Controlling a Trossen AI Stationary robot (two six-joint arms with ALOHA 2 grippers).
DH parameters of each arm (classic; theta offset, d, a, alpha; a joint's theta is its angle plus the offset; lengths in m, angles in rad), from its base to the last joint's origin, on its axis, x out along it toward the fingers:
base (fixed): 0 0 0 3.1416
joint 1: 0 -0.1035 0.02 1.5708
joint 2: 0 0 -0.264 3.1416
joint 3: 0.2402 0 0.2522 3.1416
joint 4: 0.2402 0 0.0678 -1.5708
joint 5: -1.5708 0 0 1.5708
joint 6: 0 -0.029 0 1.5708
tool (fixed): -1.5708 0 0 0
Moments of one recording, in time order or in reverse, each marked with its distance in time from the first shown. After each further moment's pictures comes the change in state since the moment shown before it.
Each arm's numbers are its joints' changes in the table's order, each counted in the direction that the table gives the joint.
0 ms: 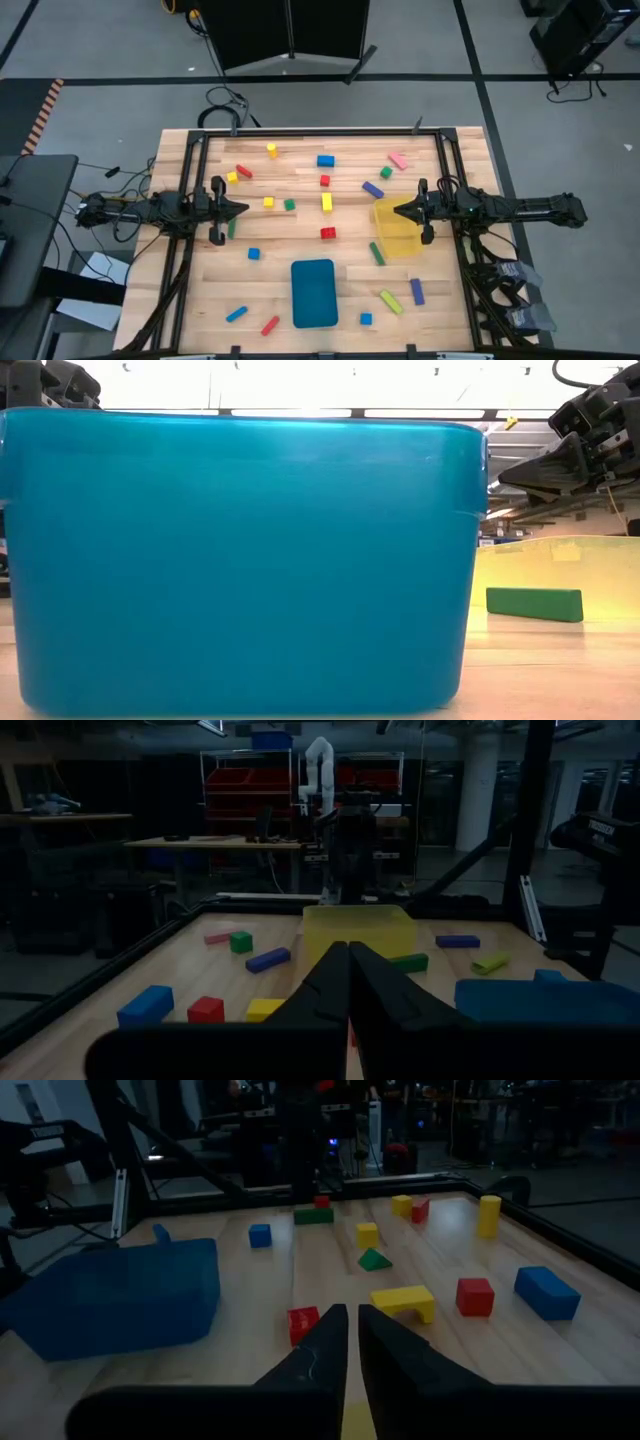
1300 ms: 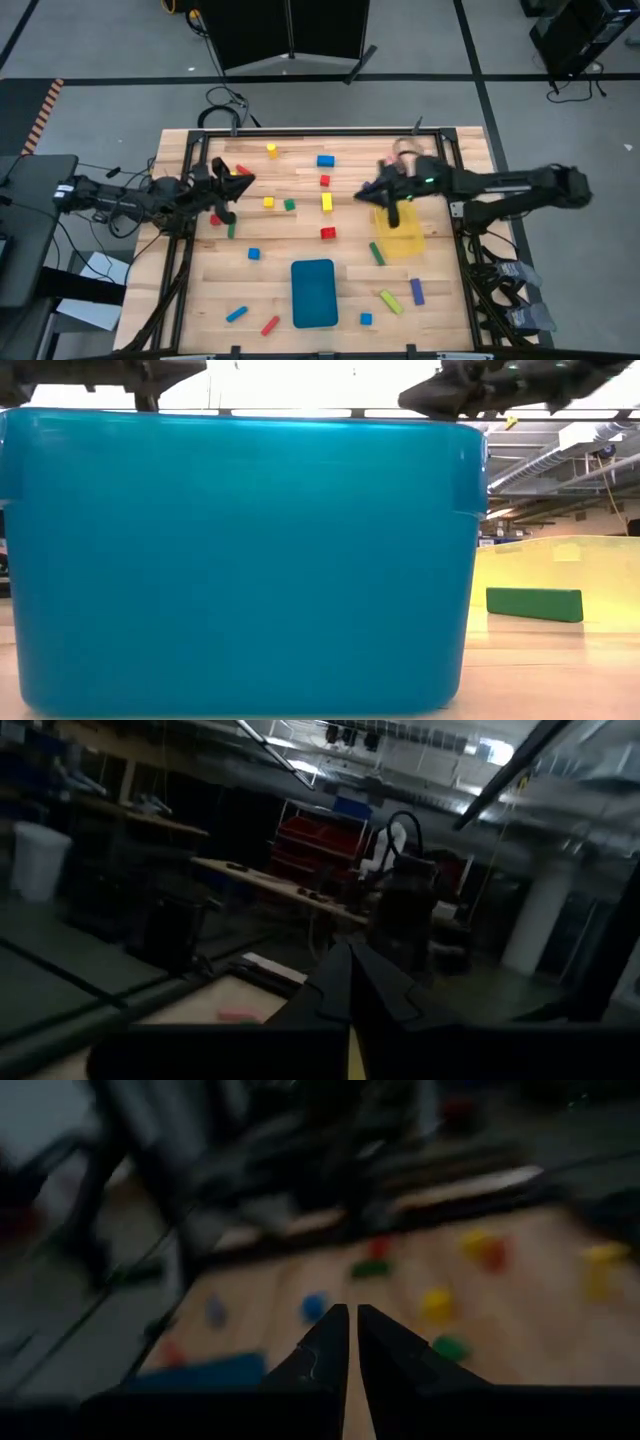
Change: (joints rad) left arm 0.001 0.563 0.348 -0.376 -0.243 0.204; right arm 0.104 0.947 0.634 -0.215 -0.301 -0.118
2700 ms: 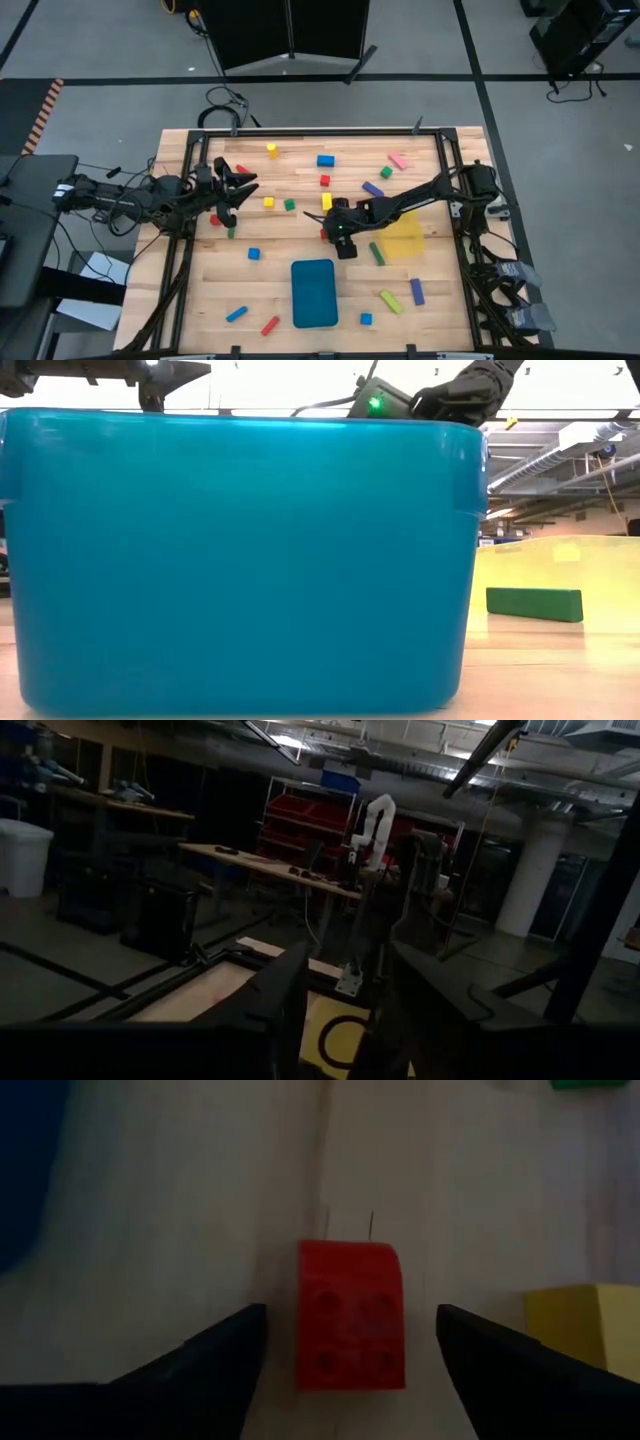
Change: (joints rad) left arm 0.001 0.005 0.041 0.101 0.046 -0.006; right arm -0.183 0.795 0.411 0.401 0.351 0.302
